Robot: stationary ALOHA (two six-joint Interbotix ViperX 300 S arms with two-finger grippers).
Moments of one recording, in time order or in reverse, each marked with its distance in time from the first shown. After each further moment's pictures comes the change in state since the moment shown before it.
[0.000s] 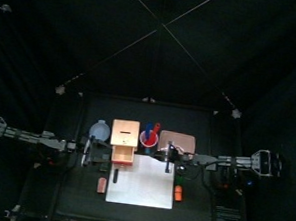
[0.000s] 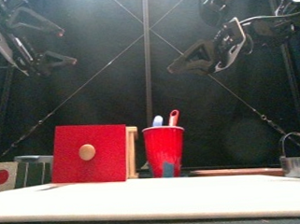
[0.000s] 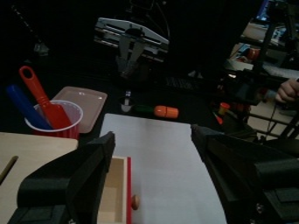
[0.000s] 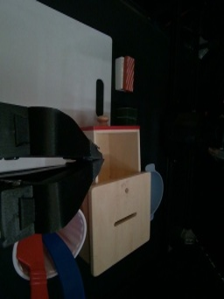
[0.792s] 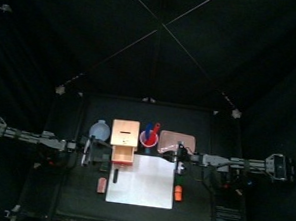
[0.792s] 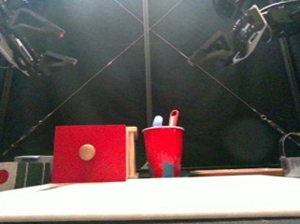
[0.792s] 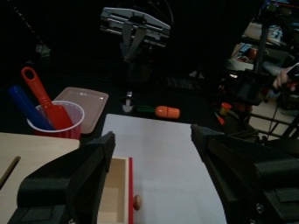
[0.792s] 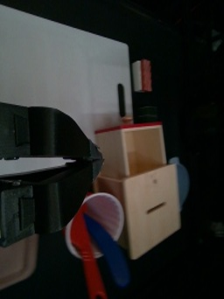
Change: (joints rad) left arm 0.002 -0.002 0.002 0.000 0.000 -0.002; right arm 0.008 -0.285 0.051 0.150 0.614 0.006
